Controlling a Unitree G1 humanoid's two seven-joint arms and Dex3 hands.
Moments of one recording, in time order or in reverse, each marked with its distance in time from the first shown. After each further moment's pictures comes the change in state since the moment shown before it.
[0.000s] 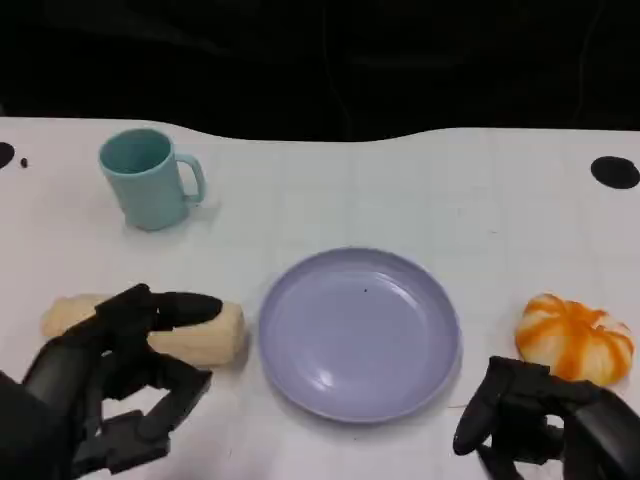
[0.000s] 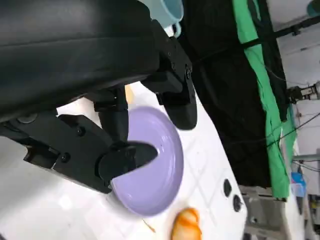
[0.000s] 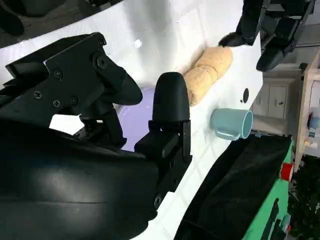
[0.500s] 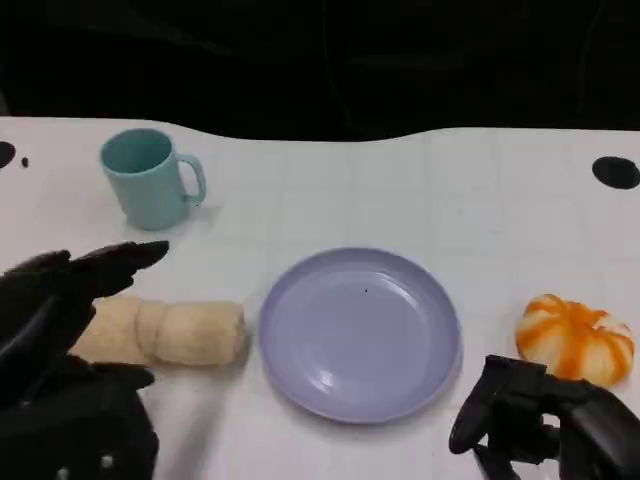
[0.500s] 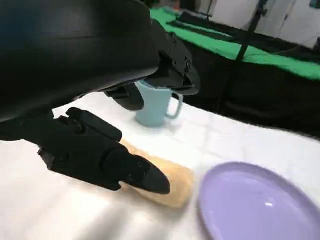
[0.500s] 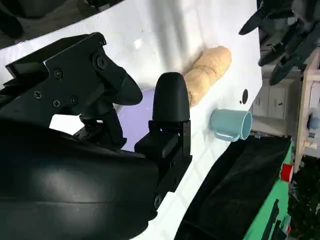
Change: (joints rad) left arm -0.199 0.349 -0.098 0.132 0.667 -0.100 -0.068; right arm -0.004 0.000 0.003 -0.008 0.004 0.017 -0.008
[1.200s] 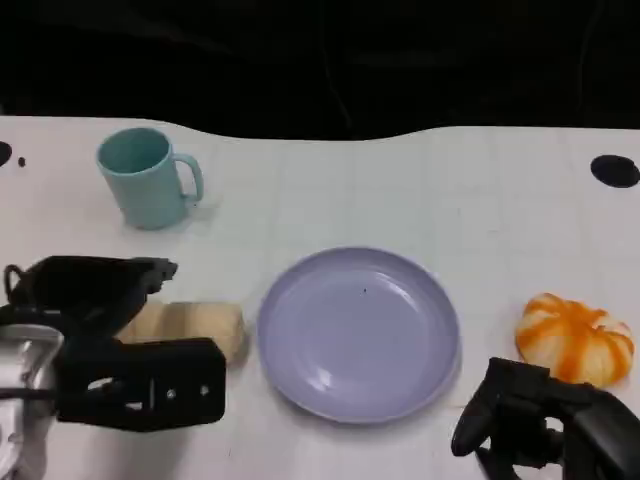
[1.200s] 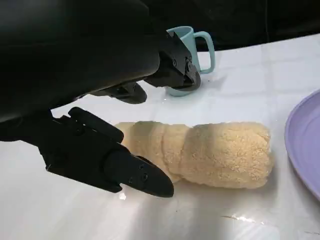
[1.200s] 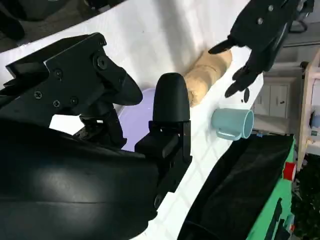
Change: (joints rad) left arm -0.373 -0.091 -0.298 0.469 0.310 0.048 -0.120; right arm 0.014 0.000 -0.004 -0.014 0.001 0.008 -0.001
